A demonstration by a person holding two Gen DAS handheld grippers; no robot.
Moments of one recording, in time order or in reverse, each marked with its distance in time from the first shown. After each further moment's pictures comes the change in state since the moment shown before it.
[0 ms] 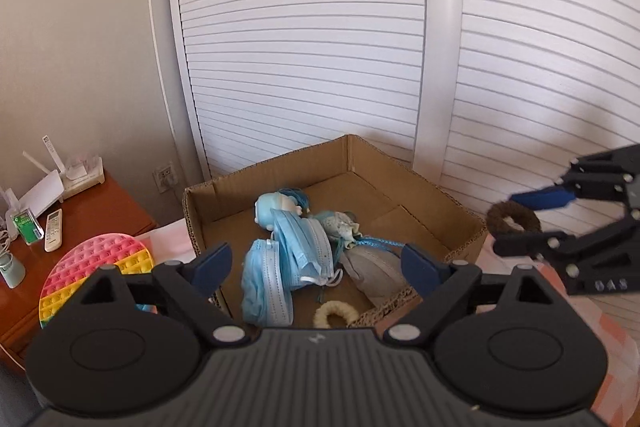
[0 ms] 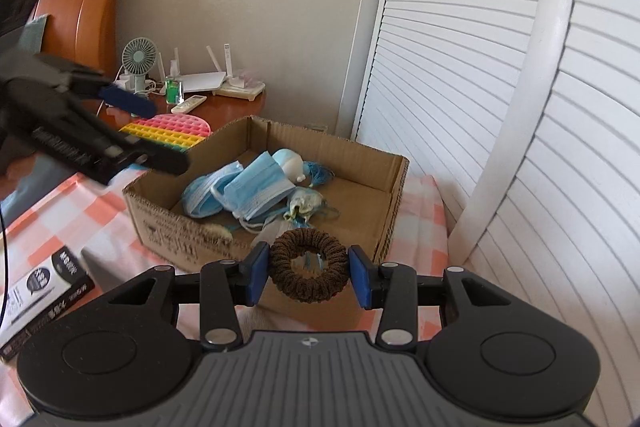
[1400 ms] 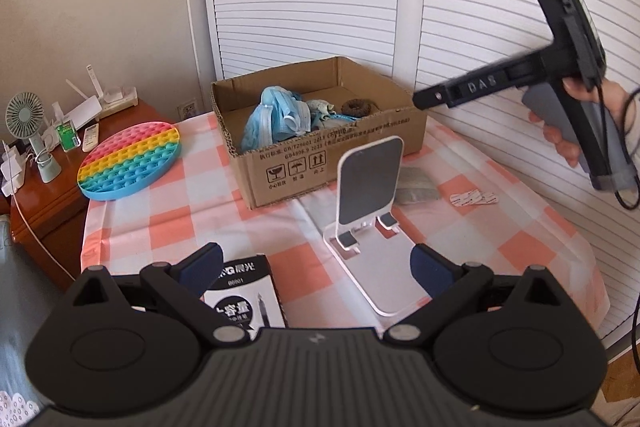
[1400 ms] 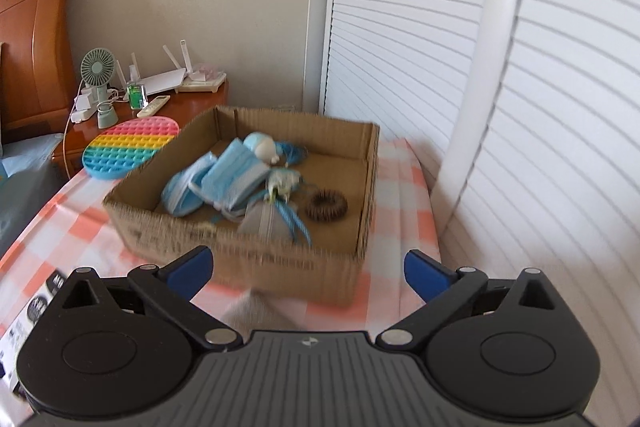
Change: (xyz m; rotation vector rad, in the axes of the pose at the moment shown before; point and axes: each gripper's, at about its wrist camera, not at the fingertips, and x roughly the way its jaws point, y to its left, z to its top) left arm -0.118 -0.055 -0.110 -0.076 0.087 0.061; right arm -0.009 0.002 -0.016 0.171 0.066 -0.075
